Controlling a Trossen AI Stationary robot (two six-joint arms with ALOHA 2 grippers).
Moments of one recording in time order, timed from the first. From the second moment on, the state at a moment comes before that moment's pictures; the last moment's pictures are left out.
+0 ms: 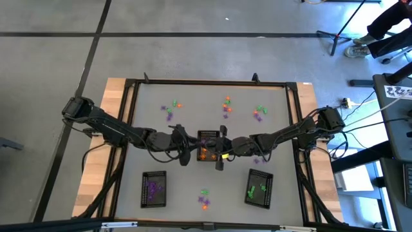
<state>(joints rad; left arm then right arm) -0.26 1.40 0.63 0.46 -0.45 -0.57 0.25 1.67 0.90 0.49 0.33 0.07</state>
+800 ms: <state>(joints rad) -0.26 1.17 0.63 0.12 -0.14 -0.57 0.26 1.66 0.90 0.41 0.36 0.06</state>
